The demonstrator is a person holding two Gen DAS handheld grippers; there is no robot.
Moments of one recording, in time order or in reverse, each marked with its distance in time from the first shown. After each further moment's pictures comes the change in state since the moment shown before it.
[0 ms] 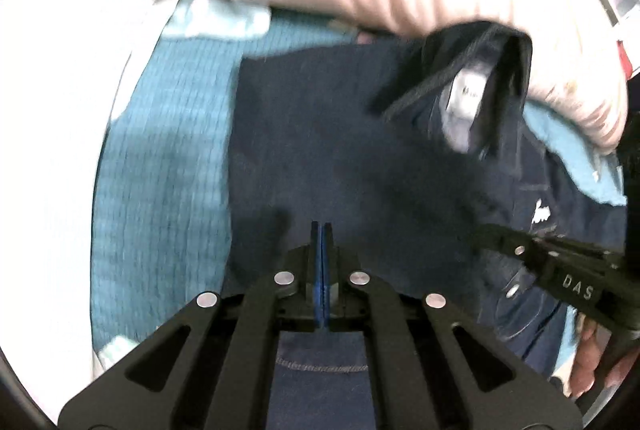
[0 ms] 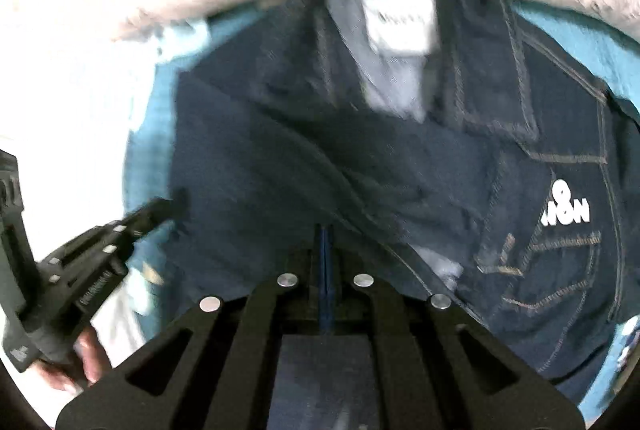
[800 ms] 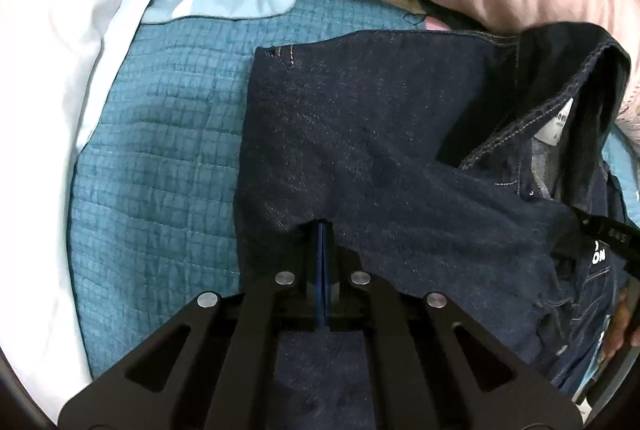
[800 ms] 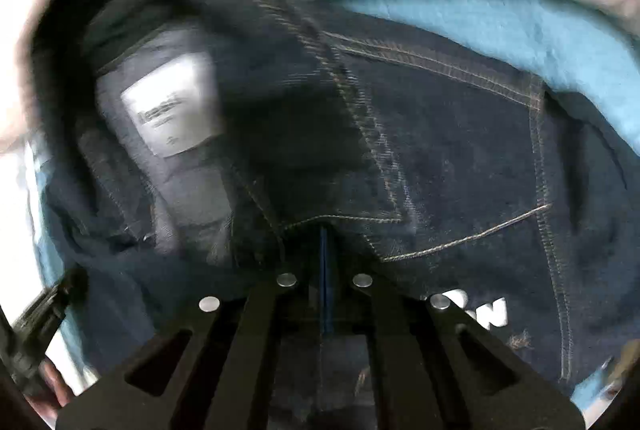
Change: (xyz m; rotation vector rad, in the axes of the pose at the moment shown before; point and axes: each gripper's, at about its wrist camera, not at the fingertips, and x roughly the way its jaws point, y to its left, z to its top) left arm 0.092 0.044 0.036 -0.021 0.089 0.102; right arm 0.038 -0.116 0.050 0.283 -0.048 -0.212
